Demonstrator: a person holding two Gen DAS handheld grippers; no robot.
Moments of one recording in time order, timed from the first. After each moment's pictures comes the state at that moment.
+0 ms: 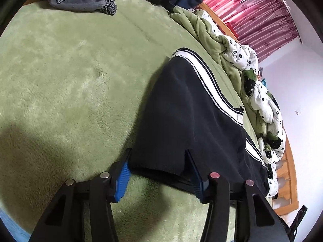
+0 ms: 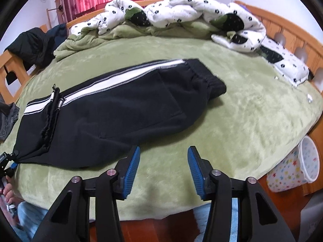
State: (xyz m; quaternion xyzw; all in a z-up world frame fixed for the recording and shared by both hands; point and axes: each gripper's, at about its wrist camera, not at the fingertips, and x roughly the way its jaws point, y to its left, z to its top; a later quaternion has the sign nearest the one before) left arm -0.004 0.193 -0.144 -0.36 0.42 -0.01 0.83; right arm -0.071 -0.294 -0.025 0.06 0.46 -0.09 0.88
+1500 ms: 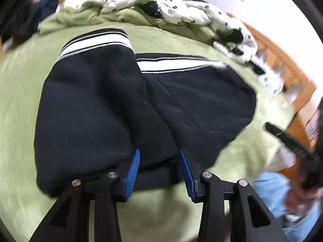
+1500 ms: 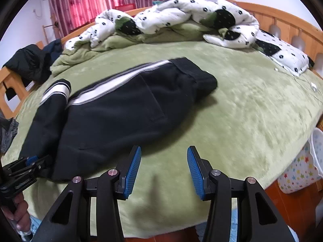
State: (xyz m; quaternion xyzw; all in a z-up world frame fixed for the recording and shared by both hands) left arm 0.018 -0.109 -0.082 -0.05 0.46 -0.21 0.86; right arm -0.065 -0.328 -0.058 0.11 0.41 -0.09 0.90
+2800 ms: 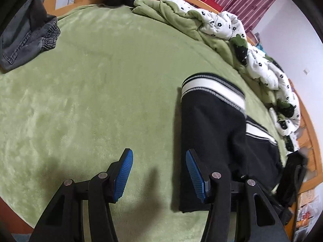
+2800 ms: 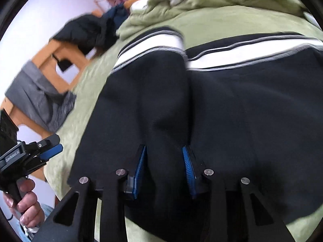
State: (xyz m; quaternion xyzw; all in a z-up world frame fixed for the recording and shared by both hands) left arm 0.050 0.071 -0.070 -0.22 0.47 0.00 0.86; right arm 0.069 -0.137 -0.114 0.16 0.49 0.18 0.84
